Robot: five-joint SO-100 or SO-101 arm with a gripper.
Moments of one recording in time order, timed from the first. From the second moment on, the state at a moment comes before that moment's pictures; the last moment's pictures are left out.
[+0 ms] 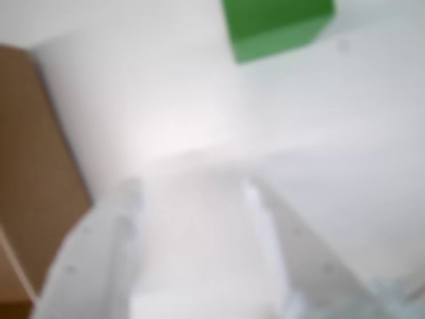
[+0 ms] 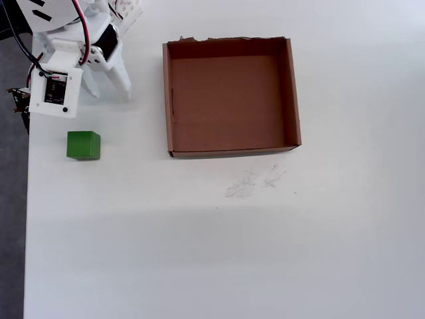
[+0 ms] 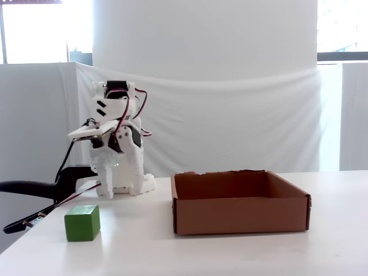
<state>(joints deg) -14.1 183.0 170.6 70.8 -63.7</state>
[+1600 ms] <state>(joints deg) 3.5 111.5 114.7 67.9 -88.4</state>
